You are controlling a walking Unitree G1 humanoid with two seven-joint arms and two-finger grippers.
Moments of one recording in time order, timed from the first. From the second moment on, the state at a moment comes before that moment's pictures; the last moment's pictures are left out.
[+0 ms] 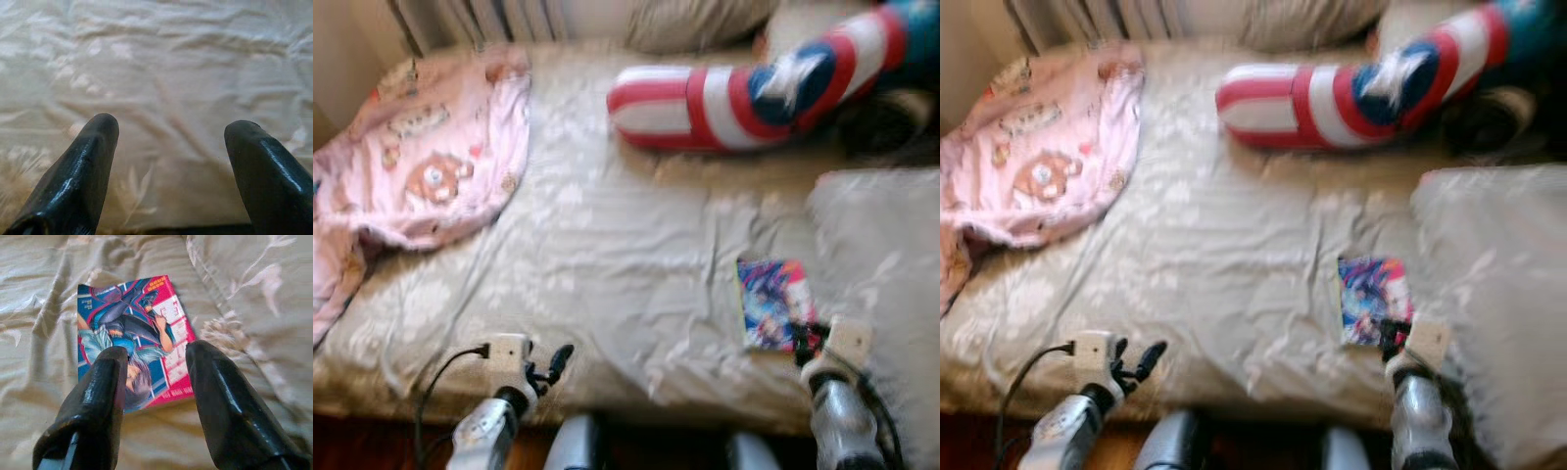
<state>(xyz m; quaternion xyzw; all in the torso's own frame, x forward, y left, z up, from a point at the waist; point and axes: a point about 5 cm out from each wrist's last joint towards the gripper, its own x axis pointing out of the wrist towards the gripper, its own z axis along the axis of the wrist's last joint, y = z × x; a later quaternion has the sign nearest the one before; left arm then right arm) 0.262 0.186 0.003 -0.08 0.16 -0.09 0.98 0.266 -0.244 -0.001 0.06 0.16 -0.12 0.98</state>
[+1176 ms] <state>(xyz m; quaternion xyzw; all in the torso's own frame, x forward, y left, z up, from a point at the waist) 0.214 0.195 -0.063 -0.07 0.37 0.01 0.93 0.176 -0.206 -0.083 0.04 0.42 -0.09 0.90</state>
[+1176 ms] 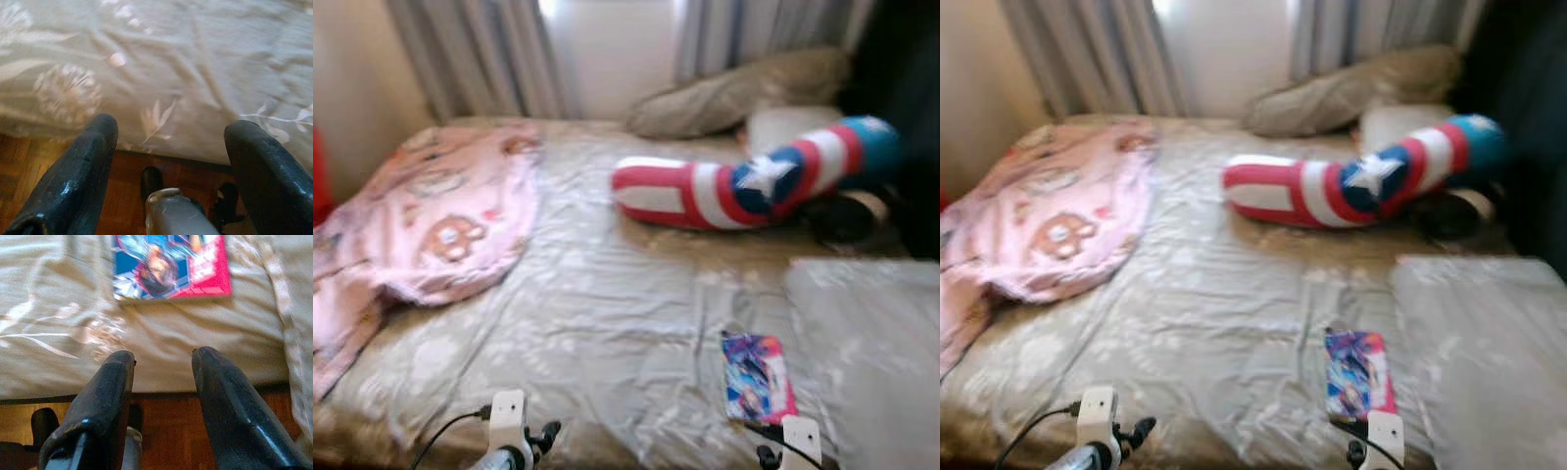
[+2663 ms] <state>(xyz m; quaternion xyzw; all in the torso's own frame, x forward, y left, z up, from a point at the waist) 0.196 0.186 -0.075 -0.07 0.41 0.00 0.91 0.158 -0.203 -0.091 0.02 0.45 -0.08 0.89</state>
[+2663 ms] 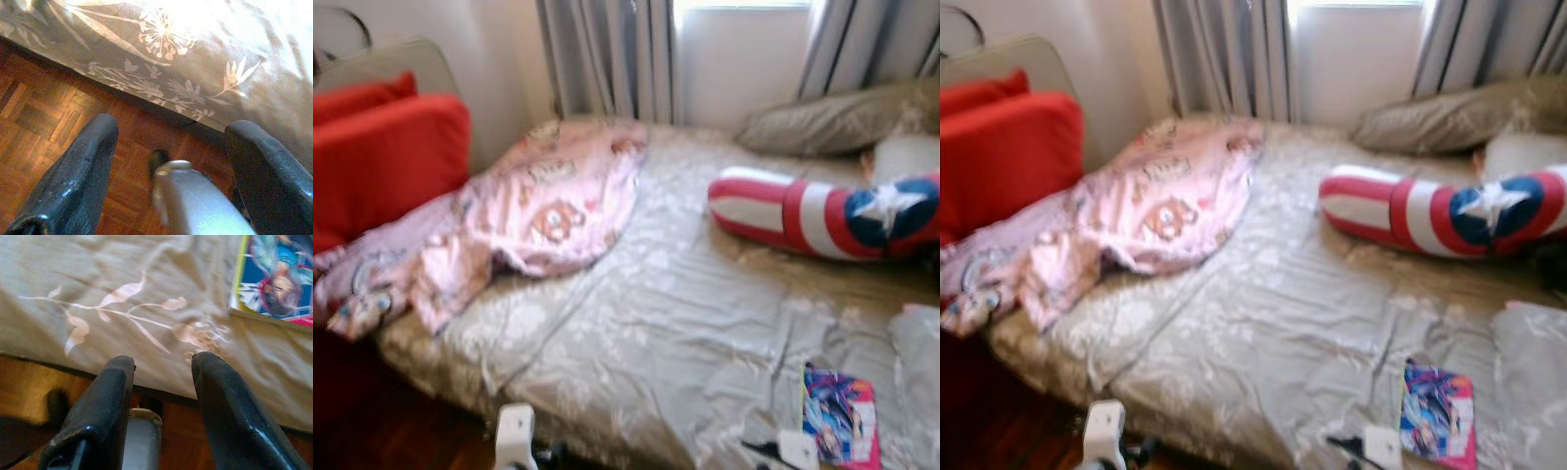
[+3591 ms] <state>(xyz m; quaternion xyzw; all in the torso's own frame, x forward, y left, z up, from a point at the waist) 0.202 0.187 -0.072 -0.07 0.40 0.00 0.91 0.154 -0.199 -0.094 0.02 0.46 -0.08 0.88</state>
